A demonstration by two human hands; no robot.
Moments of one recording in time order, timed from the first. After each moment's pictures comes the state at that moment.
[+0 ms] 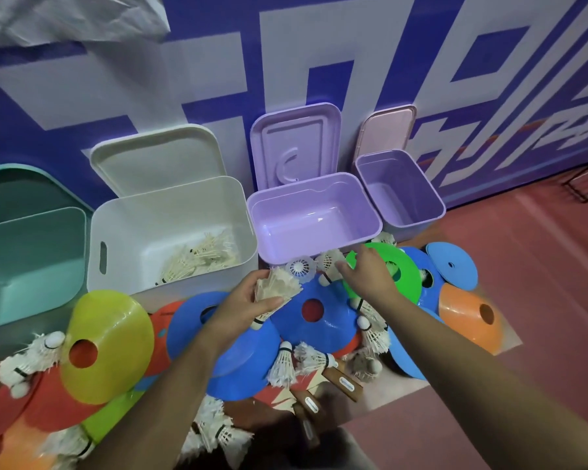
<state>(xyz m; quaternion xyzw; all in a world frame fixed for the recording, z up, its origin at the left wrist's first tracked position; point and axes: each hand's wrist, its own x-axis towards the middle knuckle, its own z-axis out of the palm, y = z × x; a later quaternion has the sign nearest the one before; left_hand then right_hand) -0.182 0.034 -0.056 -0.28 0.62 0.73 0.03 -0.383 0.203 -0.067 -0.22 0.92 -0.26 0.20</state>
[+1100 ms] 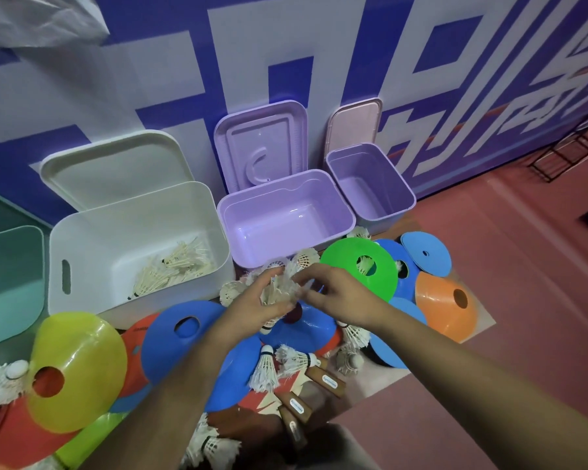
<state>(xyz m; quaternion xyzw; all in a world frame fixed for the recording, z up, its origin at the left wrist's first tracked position) -0.224 0.066 -0.056 -0.24 0.72 0.65 0.07 -0.343 0.228 -0.012 -0.40 0.79 -0.36 0.29</state>
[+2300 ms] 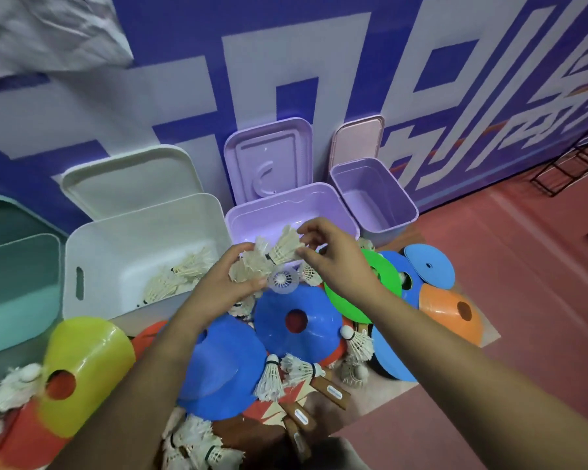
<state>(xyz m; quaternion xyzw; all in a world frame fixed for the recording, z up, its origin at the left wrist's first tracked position) -0.221 0.014 -0.007 -0.24 0.77 0.59 -0.03 -0.357 0.189 0.030 -0.31 0.78 -0.51 0.18</state>
